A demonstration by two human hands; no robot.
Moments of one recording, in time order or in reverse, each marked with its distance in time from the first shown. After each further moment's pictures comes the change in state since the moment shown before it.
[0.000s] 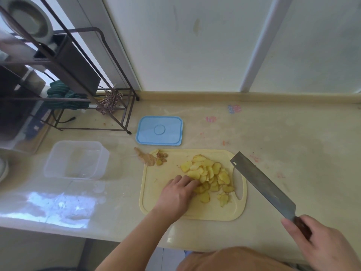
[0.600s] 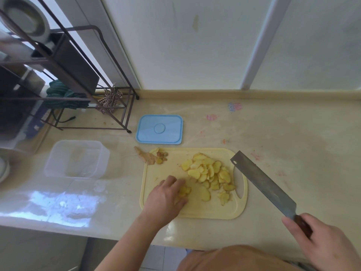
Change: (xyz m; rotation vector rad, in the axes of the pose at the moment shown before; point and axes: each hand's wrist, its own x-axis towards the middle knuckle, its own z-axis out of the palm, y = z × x) left_hand -0.026 -0.009 -0.024 -0.010 -0.112 -0.210; right_hand -0.001 -0.004 -0.003 0.002 -0.001 0.003
